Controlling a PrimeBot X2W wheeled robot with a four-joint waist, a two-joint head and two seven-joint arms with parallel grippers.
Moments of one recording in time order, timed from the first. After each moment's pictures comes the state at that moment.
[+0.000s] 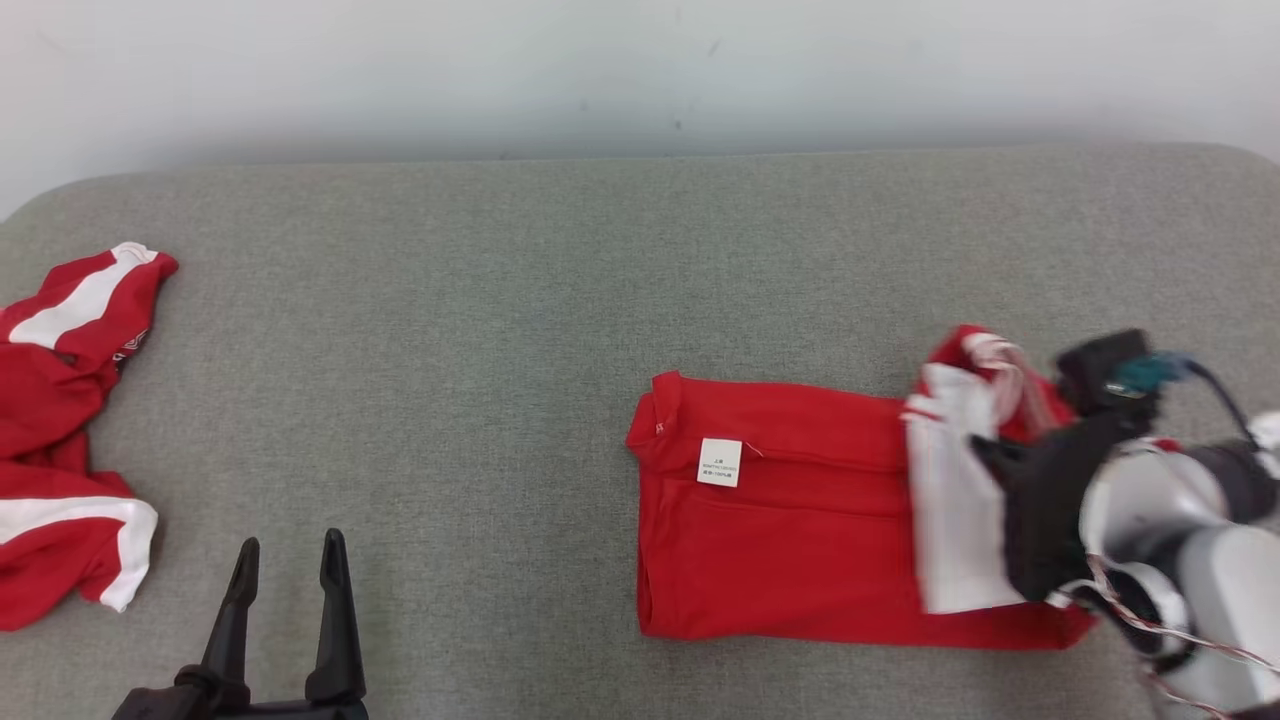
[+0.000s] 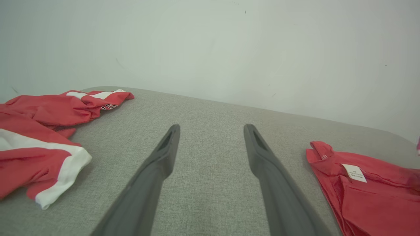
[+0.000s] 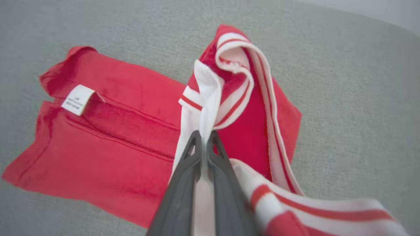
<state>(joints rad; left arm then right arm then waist) 0.02 0.05 0.04 0.03 -0.26 -0.13 -0.26 -0.32 -0.34 0.11 0.02 0.35 0.13 0.83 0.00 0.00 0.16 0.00</state>
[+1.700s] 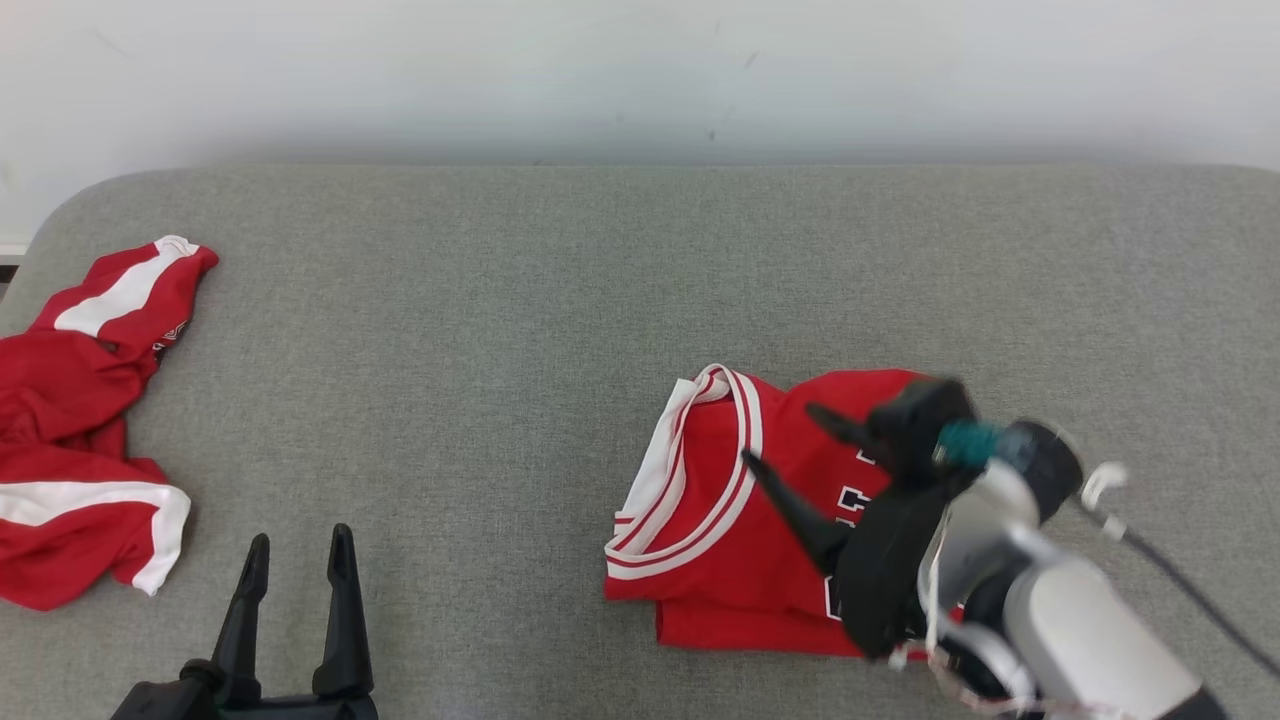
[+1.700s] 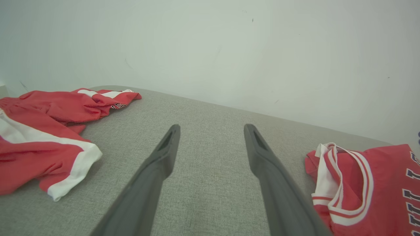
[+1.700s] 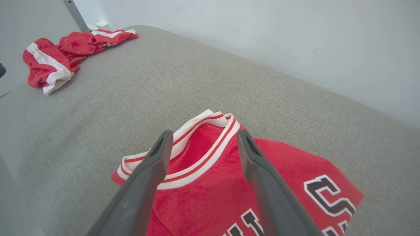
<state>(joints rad) 0.01 0.05 0.02 0.05 -0.30 -0.13 -0.26 -0.43 -0.30 0.47 0.01 0.40 0.13 0.50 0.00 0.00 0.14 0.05</state>
